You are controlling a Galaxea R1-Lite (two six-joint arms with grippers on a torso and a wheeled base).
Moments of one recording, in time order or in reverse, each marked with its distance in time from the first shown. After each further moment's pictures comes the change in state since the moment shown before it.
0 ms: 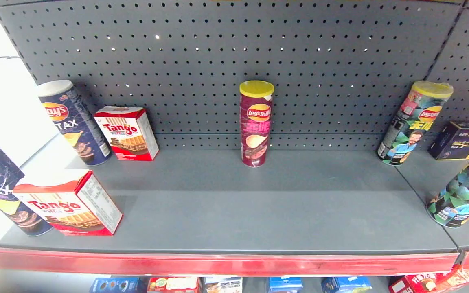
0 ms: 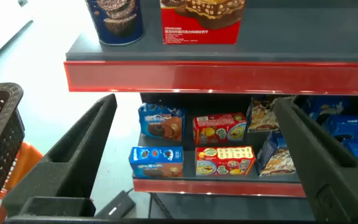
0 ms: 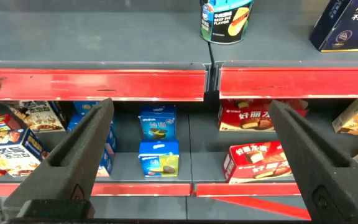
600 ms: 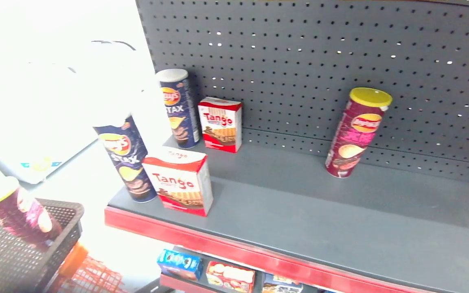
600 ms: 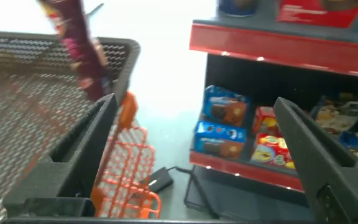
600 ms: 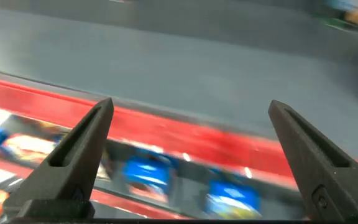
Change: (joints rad) left arm 0.000 0.000 0.000 0.000 -0.001 0.002; right arm 0.000 0.000 0.000 0.000 -0.001 0.000
